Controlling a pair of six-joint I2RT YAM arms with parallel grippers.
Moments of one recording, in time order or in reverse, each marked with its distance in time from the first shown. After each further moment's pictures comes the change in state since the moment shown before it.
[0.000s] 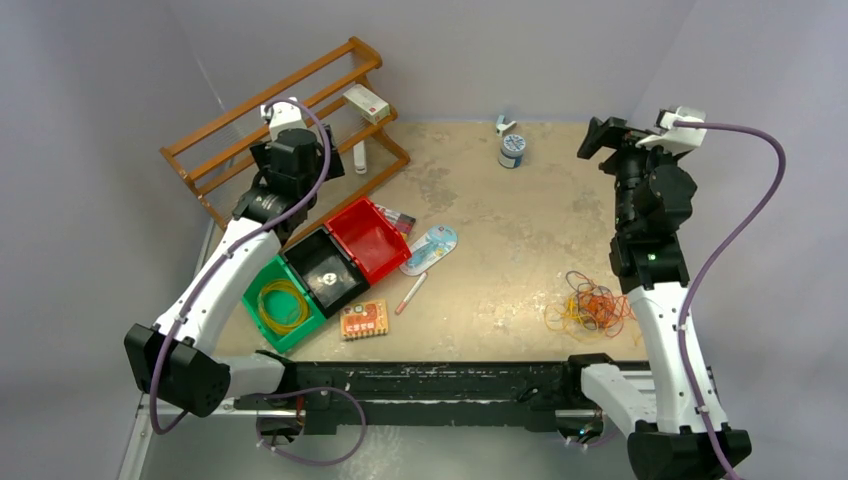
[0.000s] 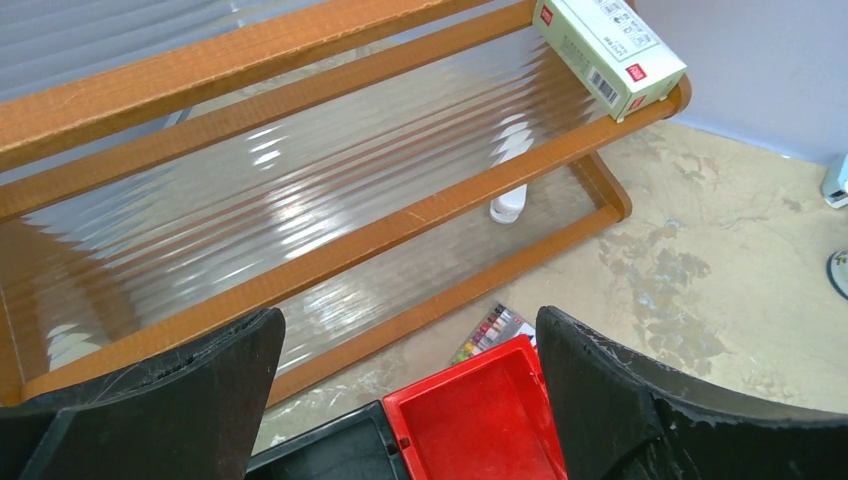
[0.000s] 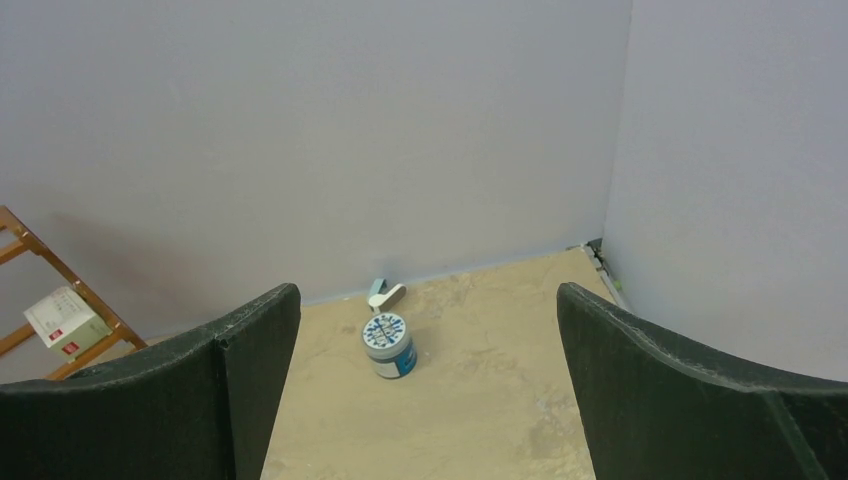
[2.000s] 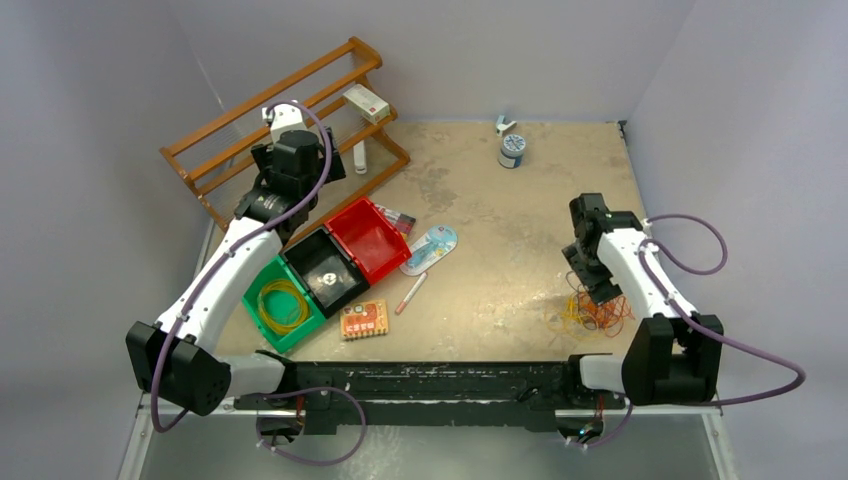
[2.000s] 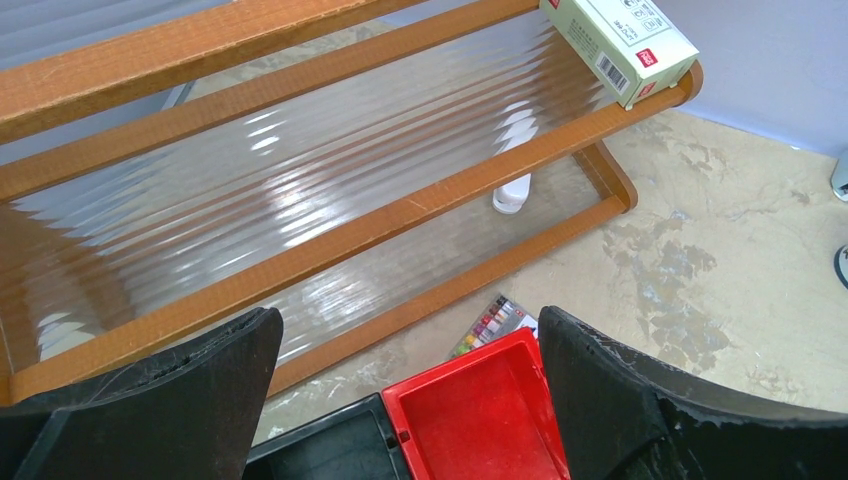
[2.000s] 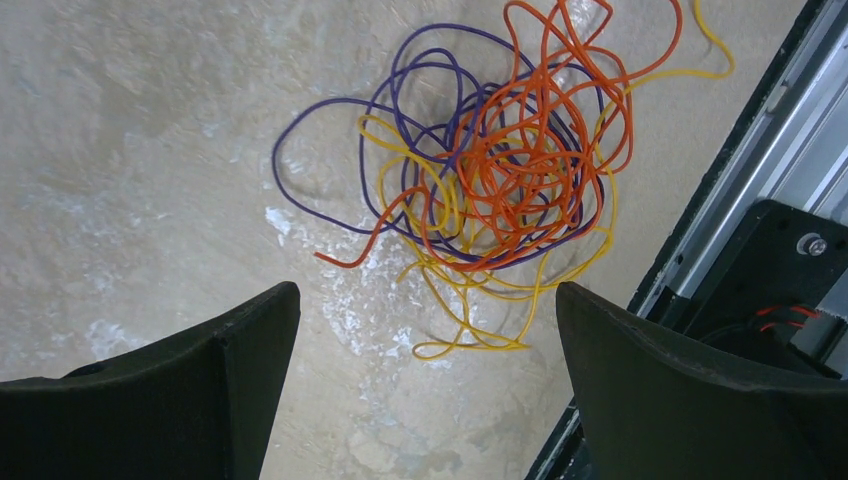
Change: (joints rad) left arm 0.003 0.006 -0.006 -0.010 0.007 -0.020; right arm -0.023 0.375 -0.103 -1.184 0.269 1.119
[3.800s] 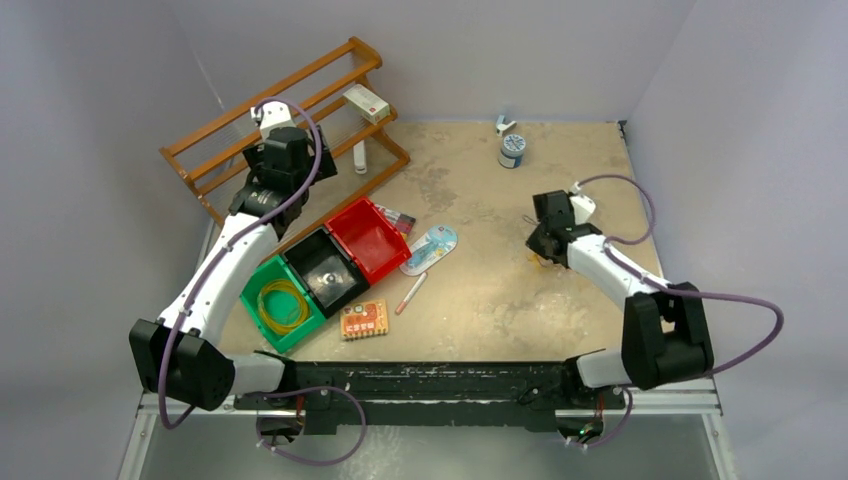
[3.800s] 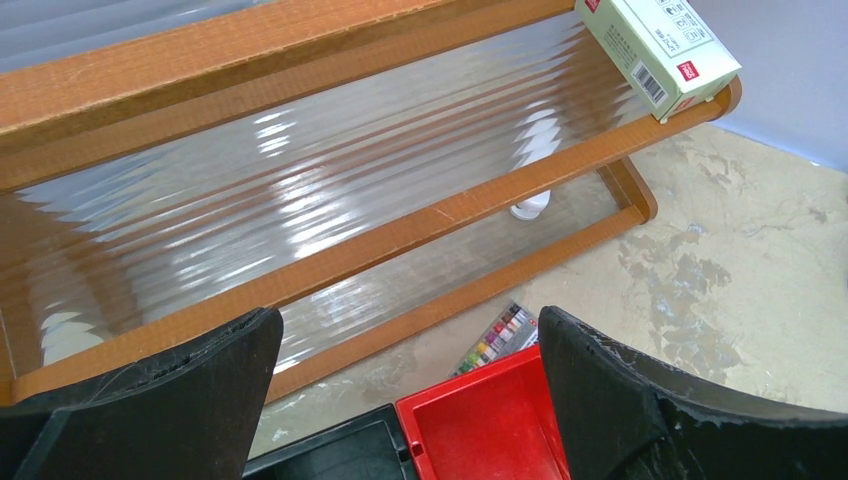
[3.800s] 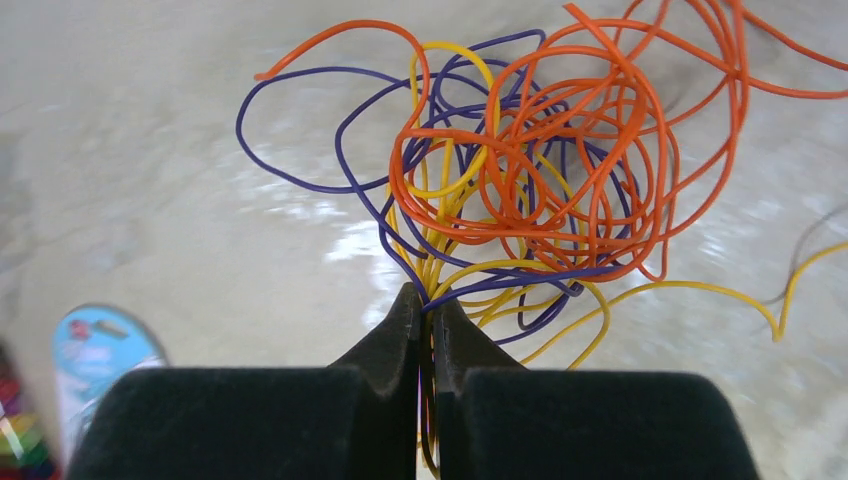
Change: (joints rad) left arm 0.072 0.019 0.000 0.000 0.055 -0.020; right arm 0.188 0.081 -0.185 0.733 -0.120 -0.416
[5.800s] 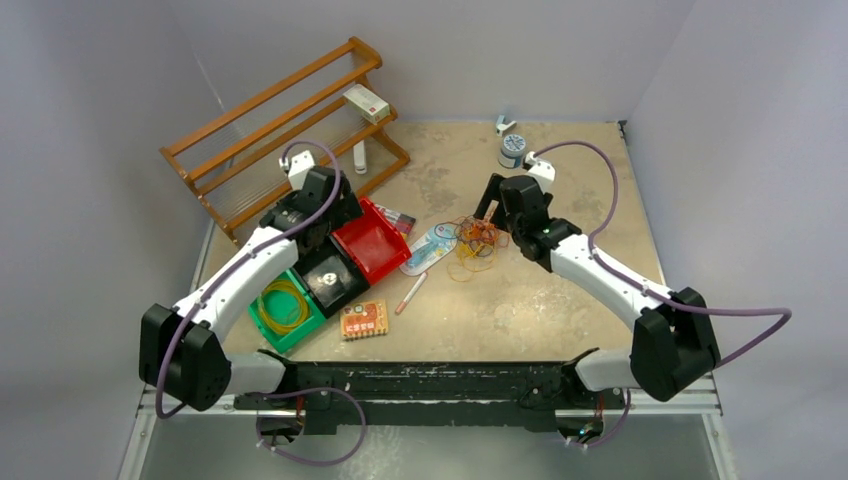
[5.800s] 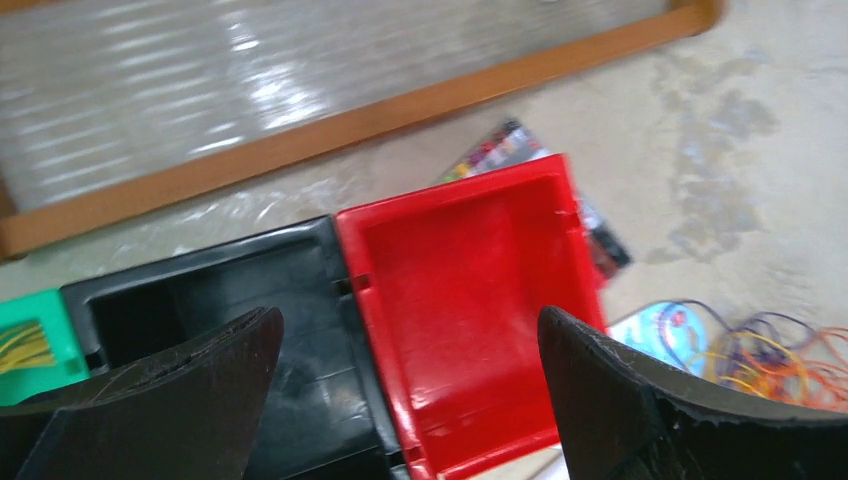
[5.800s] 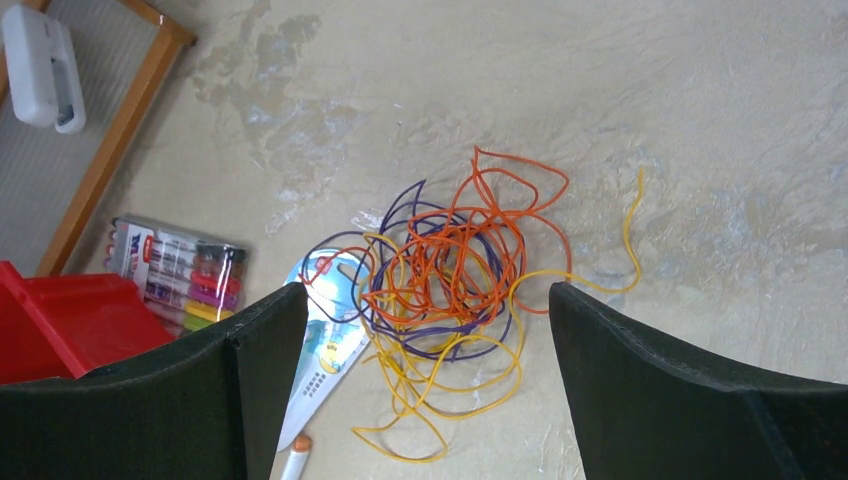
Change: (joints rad) left arm -0.136 0.006 -0.172 -0.133 0.056 -0.353; right arm 0.278 -0.024 0.144 0.224 0.034 -0.176
